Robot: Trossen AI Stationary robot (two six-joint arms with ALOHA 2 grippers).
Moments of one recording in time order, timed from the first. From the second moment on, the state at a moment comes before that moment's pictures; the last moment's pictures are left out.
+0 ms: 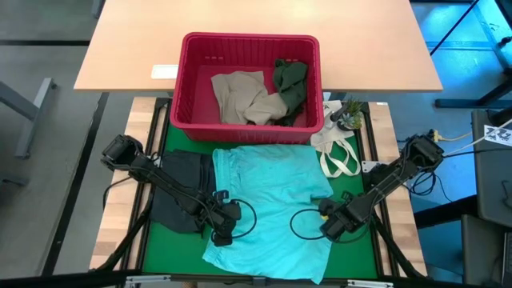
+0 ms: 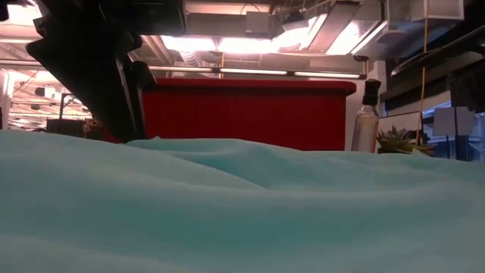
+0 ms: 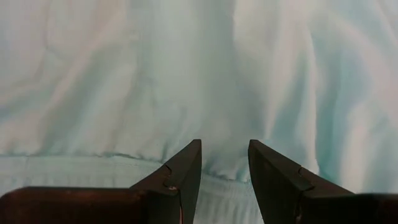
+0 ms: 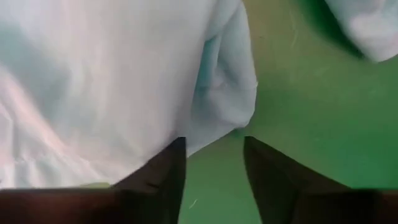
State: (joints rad) left arm -0.51 1.76 1.10 -0.47 -0.25 -0.64; right arm 0.71 1.57 0.84 -0.87 -0.05 1.25
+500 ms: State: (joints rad) left arm -0.48 1.75 1.10 -0.38 -0.24 -0.44; right arm 0.68 1.40 0.84 -0.90 -0.04 1.27
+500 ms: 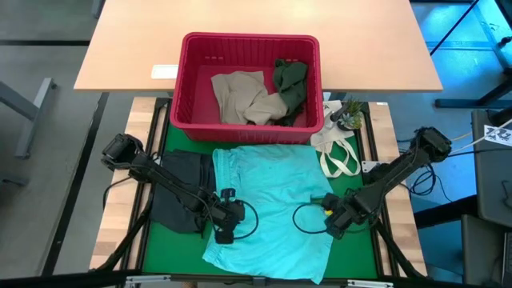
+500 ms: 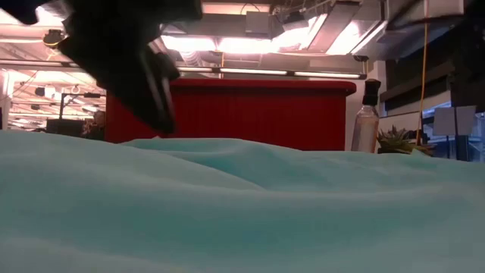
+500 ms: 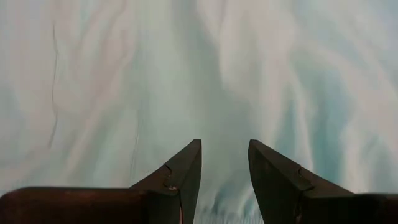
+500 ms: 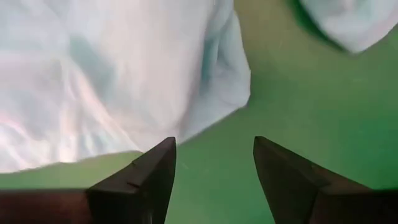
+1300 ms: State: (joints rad) left arm -0.69 1.75 1.10 -0.16 -0.05 -0.44; right arm 0.83 1.52 0.87 -0.07 0.16 1.09
